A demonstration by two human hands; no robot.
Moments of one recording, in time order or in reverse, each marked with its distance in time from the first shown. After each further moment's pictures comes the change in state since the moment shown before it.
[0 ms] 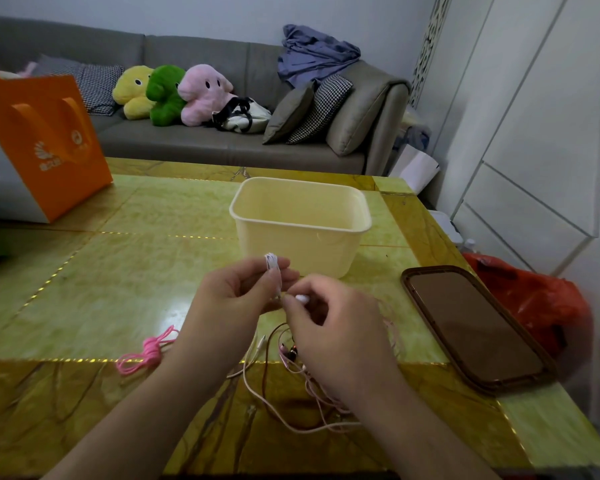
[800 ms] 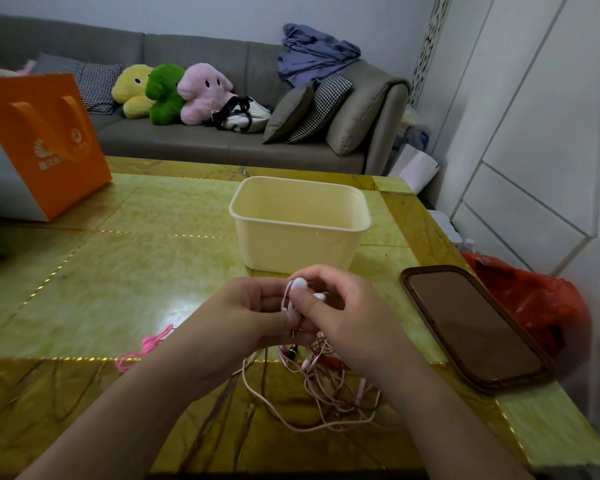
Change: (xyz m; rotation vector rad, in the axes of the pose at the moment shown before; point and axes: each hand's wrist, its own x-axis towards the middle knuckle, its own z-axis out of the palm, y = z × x) left_hand -0.005 0.008 -0.007 -0.073 -0.428 -0.251; right_hand 0.013 0.004 -0.026 0.332 -0.256 0.169
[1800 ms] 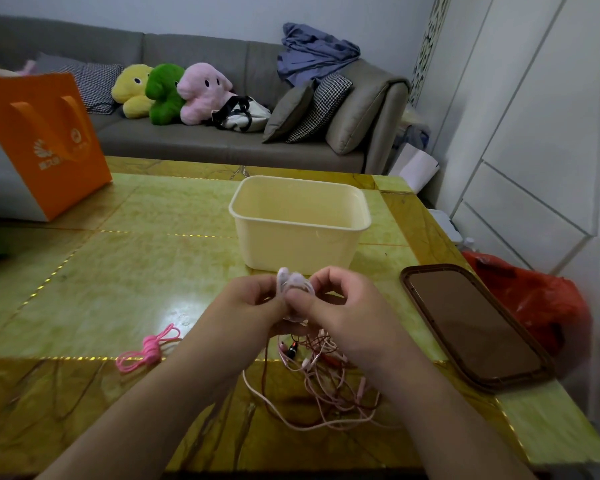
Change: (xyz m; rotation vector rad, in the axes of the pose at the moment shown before) left_hand 0.004 -0.005 0.013 0.057 0.216 0.068; right_hand 0.008 0.014 0.003 -0.039 0.095 0.105
